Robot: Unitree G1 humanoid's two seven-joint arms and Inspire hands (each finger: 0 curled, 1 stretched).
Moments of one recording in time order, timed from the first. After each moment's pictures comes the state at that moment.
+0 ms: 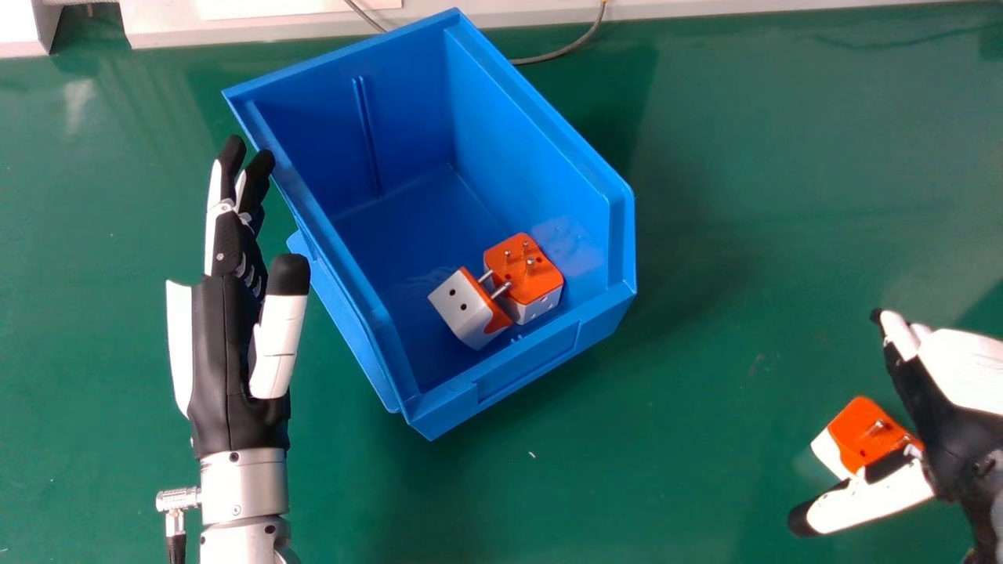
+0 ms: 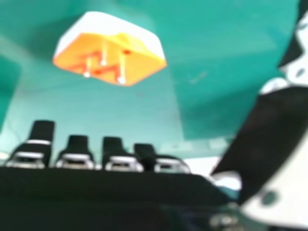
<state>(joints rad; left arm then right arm) -0.06 0.06 0.15 0.64 0.02 -0.97 0.07 0.28 -0.24 -0.05 -0.65 -1.34 0.42 0.87</state>
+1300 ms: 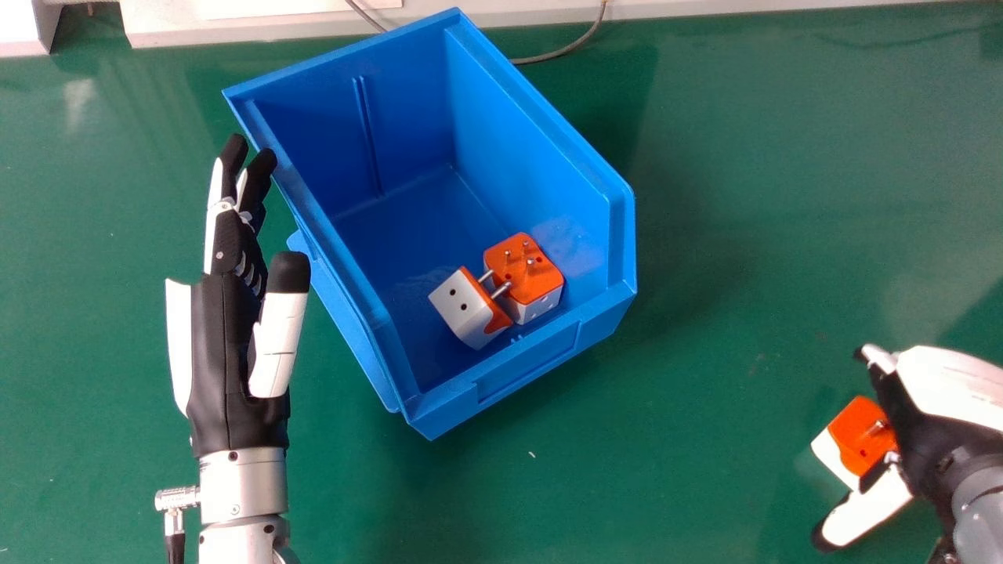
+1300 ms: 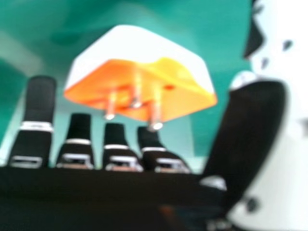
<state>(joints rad) -0.05 0.06 0.15 0.62 0.01 -0.97 0.06 0.22 -0.32 0.03 -0.34 -1.22 0.43 0.59</state>
